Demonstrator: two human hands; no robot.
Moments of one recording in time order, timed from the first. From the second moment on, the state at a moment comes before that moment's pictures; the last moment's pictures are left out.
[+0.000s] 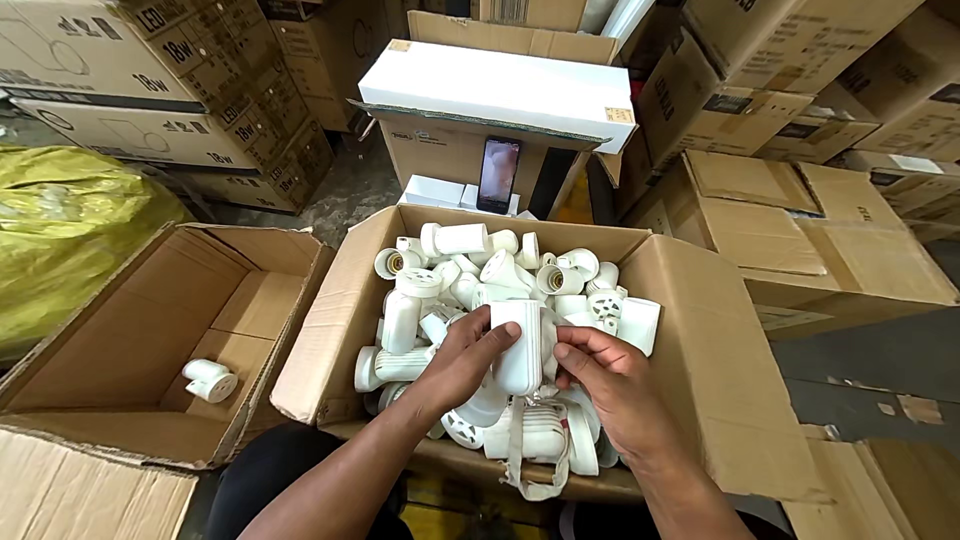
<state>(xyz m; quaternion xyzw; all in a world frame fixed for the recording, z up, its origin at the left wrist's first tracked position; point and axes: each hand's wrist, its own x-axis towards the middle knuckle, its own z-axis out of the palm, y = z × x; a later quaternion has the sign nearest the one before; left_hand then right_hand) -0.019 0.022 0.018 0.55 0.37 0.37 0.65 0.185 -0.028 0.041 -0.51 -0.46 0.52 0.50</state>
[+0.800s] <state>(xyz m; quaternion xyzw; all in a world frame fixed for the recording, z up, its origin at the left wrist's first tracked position) -0.019 0.024 0.015 0.55 0.37 0.37 0.65 0.182 -0.029 0.039 -0.54 -0.51 0.48 0.47</state>
